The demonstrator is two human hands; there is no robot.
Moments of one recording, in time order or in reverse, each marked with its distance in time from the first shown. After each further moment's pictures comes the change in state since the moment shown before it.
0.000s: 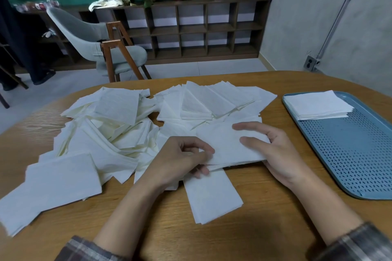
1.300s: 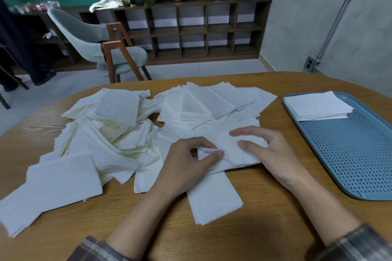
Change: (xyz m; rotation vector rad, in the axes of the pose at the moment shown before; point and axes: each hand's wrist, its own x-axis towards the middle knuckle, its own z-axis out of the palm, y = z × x) left_hand 0.003 -0.016 0.018 0.226 0.146 0.246; right_hand -0.003 -0.006 0.003 -0.184 -0.016 -0.019
